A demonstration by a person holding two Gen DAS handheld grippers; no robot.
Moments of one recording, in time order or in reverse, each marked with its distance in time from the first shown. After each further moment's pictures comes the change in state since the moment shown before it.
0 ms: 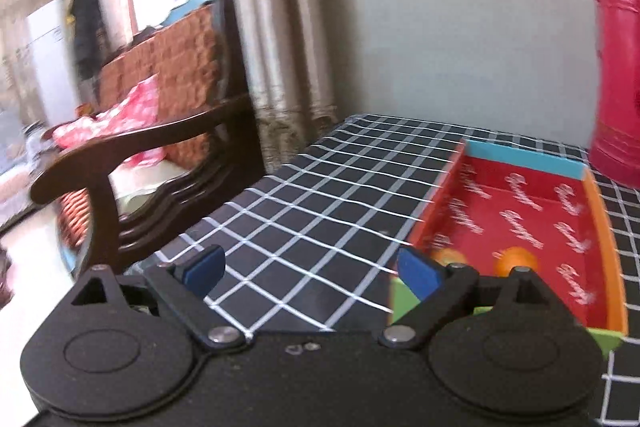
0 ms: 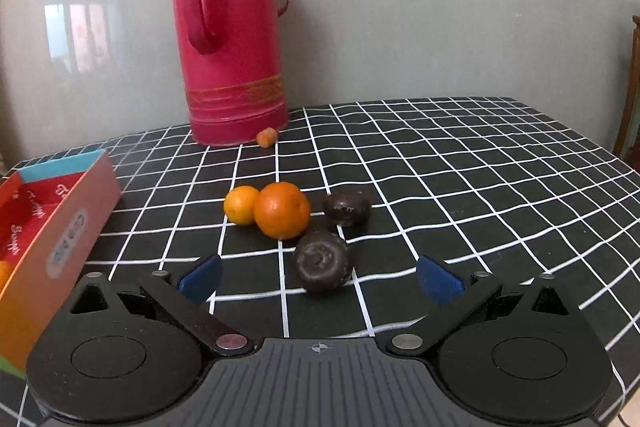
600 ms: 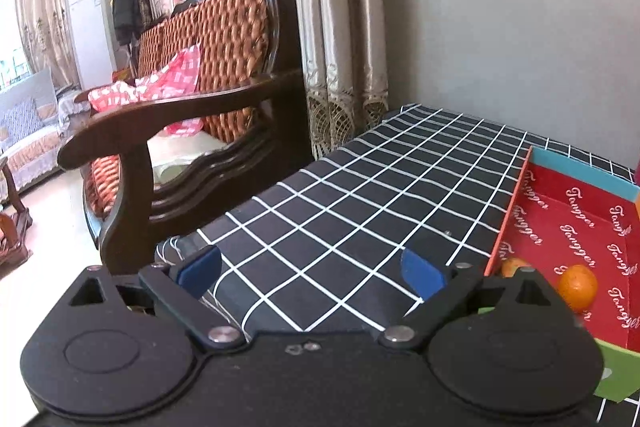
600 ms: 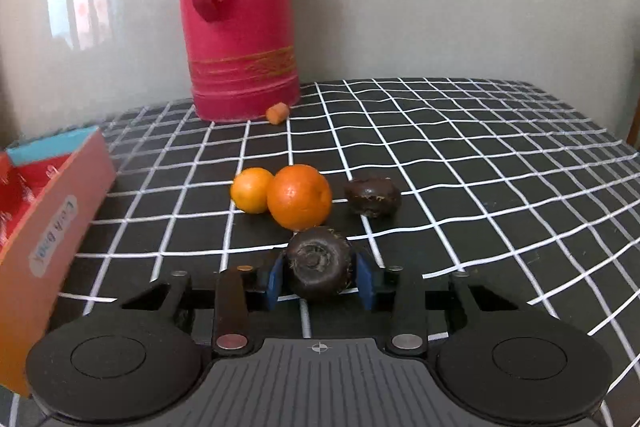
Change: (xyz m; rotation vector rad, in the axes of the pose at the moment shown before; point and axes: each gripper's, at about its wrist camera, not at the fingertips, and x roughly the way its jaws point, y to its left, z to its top) left arm 0.020 0.037 0.001 -0.091 0.067 0.076; right arm 0.023 0.005 -0.002 -0.009 0.066 0.027
